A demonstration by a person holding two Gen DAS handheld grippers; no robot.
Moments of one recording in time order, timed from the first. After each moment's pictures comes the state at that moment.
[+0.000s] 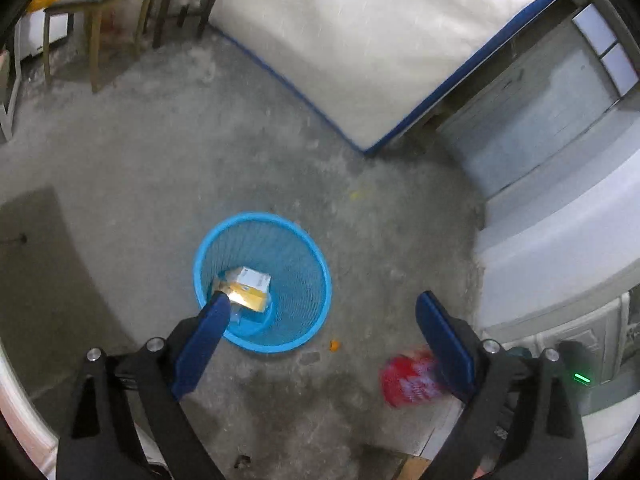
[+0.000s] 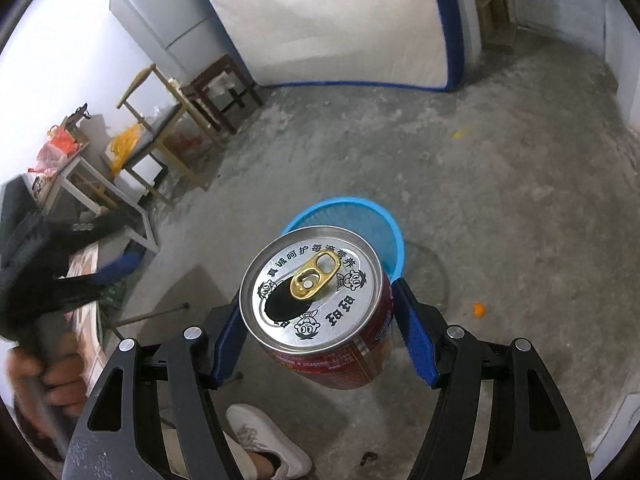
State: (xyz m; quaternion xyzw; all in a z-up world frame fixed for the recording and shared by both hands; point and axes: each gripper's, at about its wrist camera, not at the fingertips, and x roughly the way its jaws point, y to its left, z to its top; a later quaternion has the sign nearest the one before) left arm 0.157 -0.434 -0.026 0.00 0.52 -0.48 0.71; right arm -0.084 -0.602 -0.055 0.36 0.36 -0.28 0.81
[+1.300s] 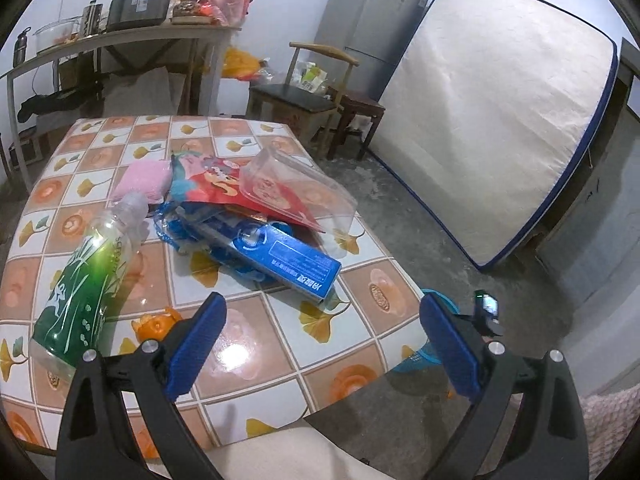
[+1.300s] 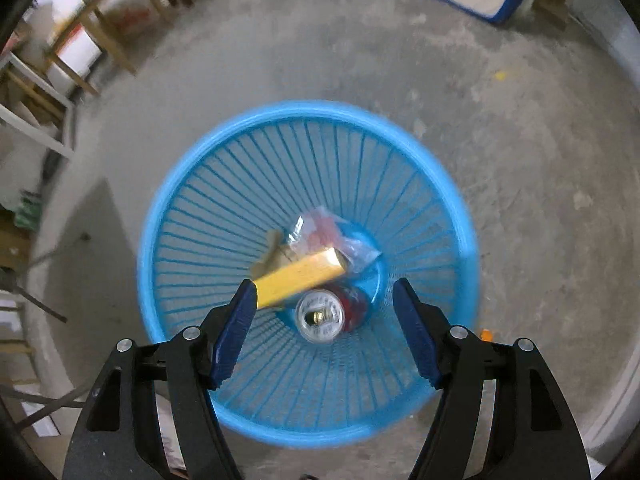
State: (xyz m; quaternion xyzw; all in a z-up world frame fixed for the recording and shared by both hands) left arm 0.116 -0.044 0.067 -0.05 0.38 -0.26 0.89; right arm 0.056 -0.672 -0.226 0.29 0.56 -0.27 0.73
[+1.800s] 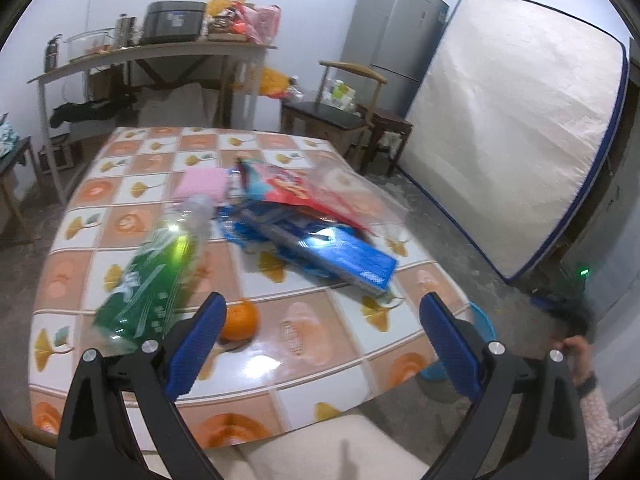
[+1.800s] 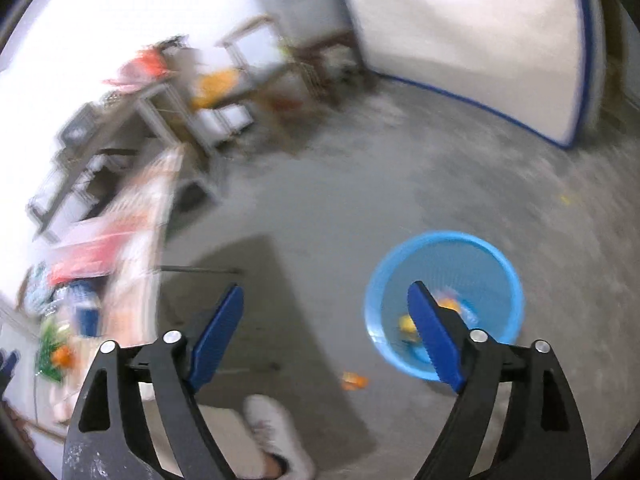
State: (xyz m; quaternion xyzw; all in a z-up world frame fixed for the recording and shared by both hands) left arm 0.096 0.017 0.063 -0.05 0.35 -0.20 0.91; right arm 0.021 -0.520 -0.002 0.25 0.37 -0.10 0.89
